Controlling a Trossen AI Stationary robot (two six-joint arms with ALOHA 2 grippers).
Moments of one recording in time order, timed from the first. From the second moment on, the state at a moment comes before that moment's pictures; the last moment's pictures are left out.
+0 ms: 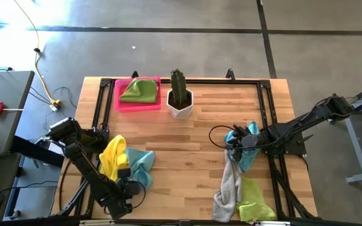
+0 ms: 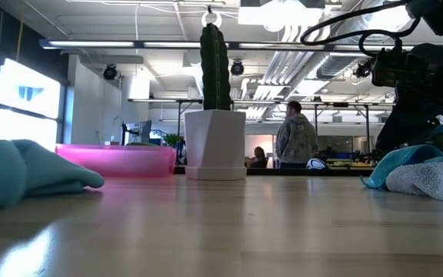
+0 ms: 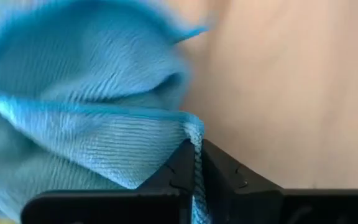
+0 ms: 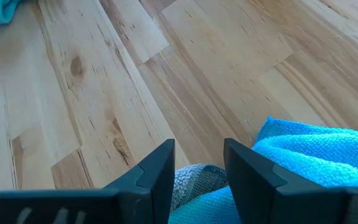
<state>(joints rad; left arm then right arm) -0.87 1.78 1.03 -0.68 -0.35 -1.06 0.34 0.91 0.33 -0.27 0.32 0.83</state>
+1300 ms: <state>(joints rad) -0.37 1.74 1.64 -0.91 -0.29 0.04 0.34 0.91 0.33 -0.09 0.53 0.81</state>
